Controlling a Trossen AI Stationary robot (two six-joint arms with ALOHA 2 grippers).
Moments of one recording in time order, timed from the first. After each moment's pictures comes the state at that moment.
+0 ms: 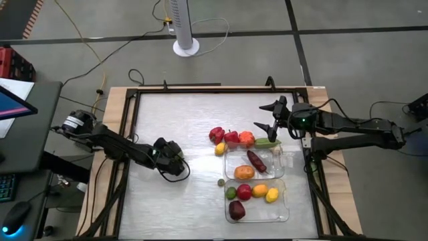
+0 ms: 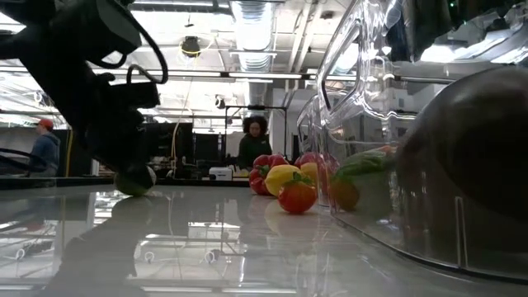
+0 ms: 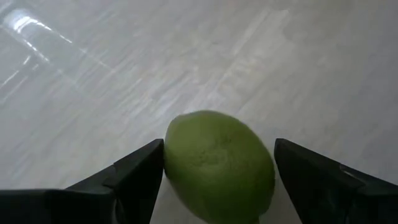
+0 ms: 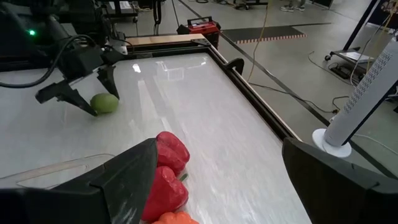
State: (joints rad) left arm -0.30 1.44 0.55 -0.29 -0.56 -0.86; right arm -0.16 0.77 0.68 -0.25 0.24 -0.01
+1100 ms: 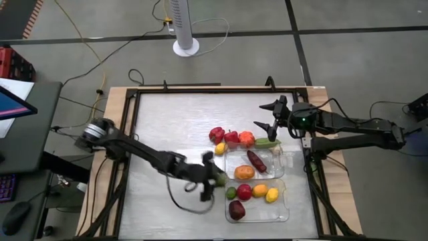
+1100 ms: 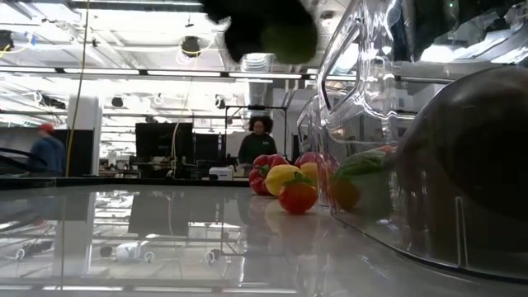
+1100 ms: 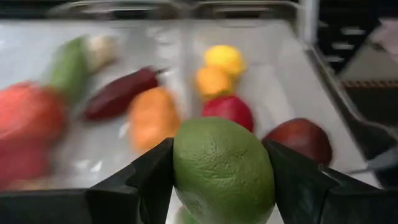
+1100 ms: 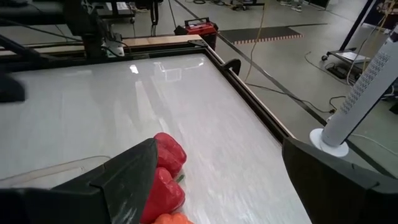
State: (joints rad) left arm -0.35 1.74 1.19 -0.01 -0.23 -0.21; right arm -0.17 0.77 0.68 -0.24 0.24 -0.01
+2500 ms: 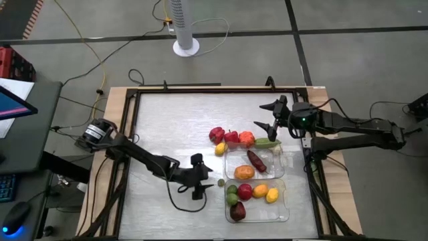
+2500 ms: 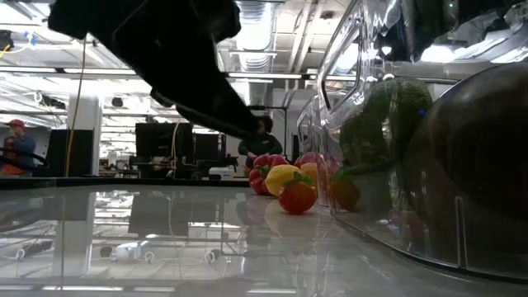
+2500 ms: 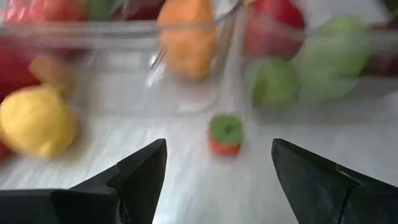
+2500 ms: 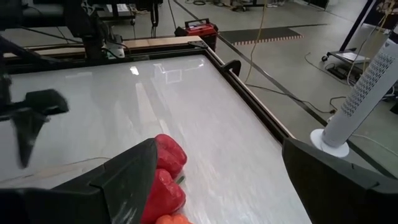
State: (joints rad) left arm -0.39 1.75 0.88 0.21 -0.34 -0.28; right arm -0.17 0.77 0.68 -0.24 0.24 -0.01
